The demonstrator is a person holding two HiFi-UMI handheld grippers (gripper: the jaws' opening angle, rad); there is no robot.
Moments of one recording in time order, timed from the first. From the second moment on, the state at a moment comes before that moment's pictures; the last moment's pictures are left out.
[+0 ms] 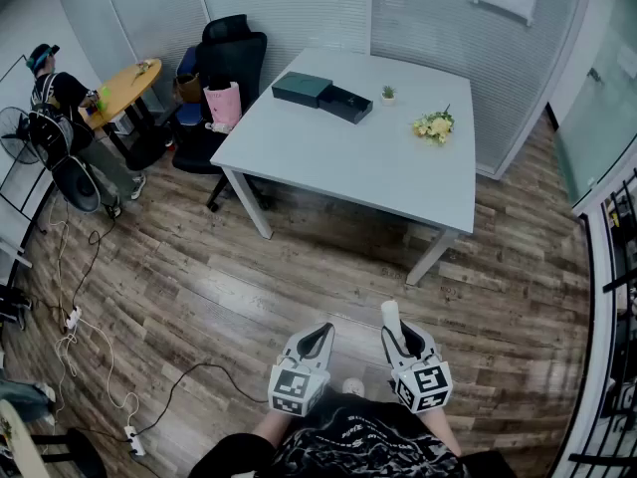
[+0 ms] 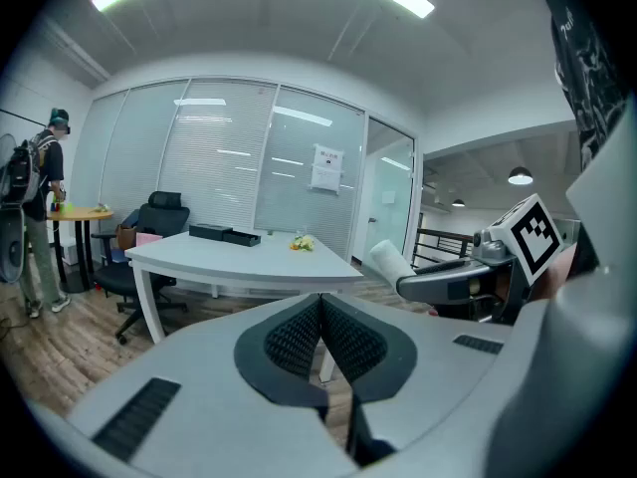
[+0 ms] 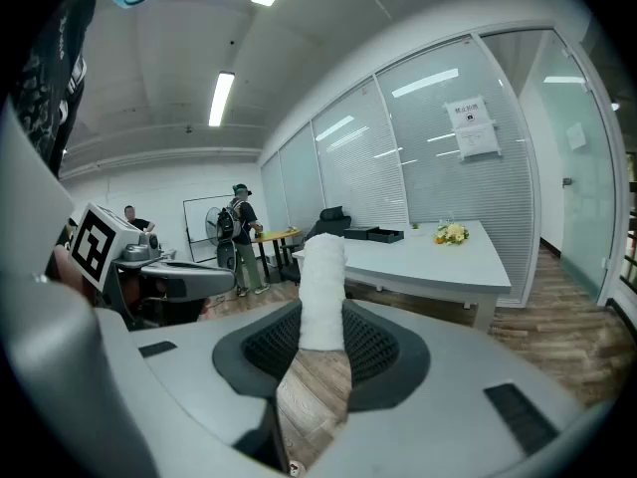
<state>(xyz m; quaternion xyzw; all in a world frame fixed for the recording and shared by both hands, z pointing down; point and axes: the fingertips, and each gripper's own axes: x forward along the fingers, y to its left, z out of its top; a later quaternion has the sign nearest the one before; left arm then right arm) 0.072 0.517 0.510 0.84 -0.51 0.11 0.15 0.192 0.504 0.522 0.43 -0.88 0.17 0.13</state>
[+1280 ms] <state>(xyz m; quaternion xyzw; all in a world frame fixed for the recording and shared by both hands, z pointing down) -0.005 0.505 0.532 0.85 -0.48 0.11 0.16 0.160 0.496 0.541 0.54 -0.81 0.19 0.08</state>
